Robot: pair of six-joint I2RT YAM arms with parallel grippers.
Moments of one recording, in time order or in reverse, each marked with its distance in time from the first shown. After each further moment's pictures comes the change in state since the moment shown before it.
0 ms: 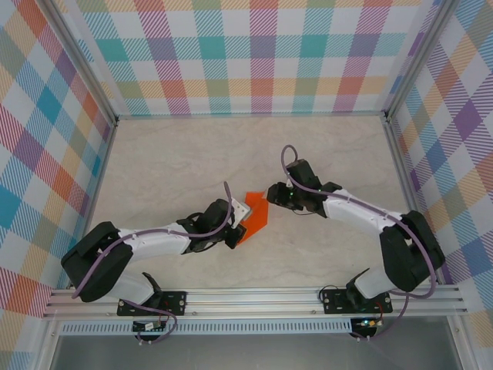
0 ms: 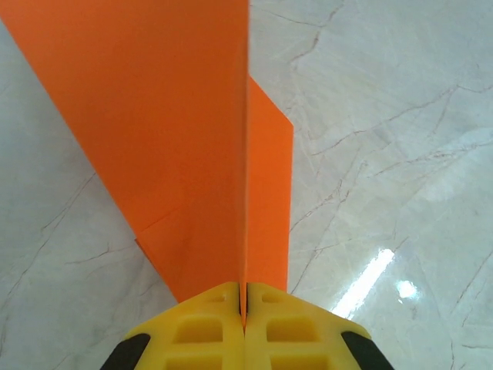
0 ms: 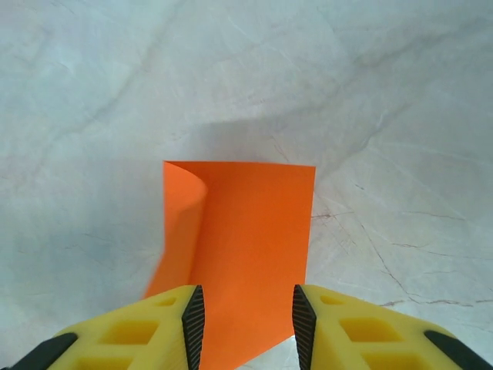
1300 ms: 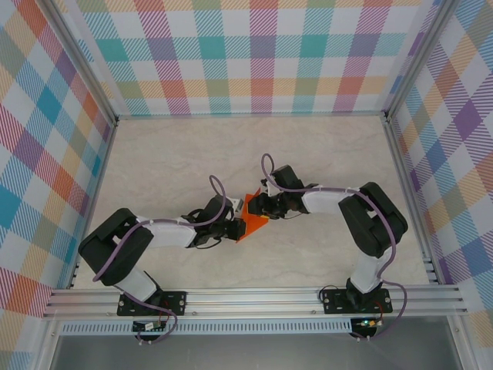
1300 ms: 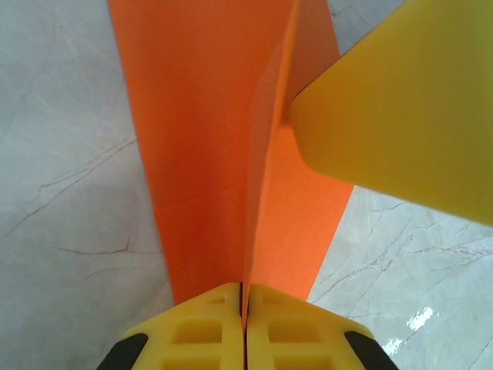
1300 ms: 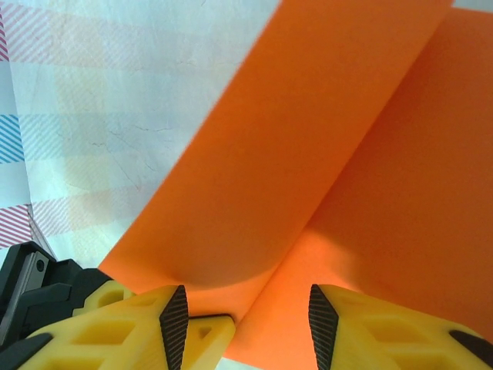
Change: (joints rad) left arm 0.098 0.150 0.011 0.120 0.100 -0.403; right arm 0.011 0.343 0.039 0.221 -0.421 -0.084
